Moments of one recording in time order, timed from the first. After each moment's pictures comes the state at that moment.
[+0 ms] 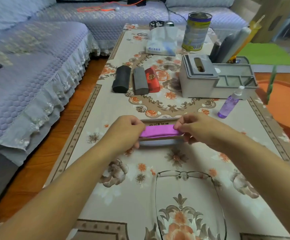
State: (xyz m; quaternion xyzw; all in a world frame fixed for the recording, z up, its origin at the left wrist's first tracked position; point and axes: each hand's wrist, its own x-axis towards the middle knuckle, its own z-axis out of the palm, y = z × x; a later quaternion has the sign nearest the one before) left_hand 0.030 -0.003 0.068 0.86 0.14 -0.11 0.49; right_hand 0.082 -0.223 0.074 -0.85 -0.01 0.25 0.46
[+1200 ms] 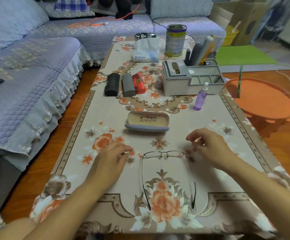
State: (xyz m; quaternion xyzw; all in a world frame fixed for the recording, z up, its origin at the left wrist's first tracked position) left_hand -0.077 0.008 0.010 0.94 -0.10 0.10 0.31; right_hand -0.014 -0.318 0.039 -0.93 -0.11 0.01 0.34
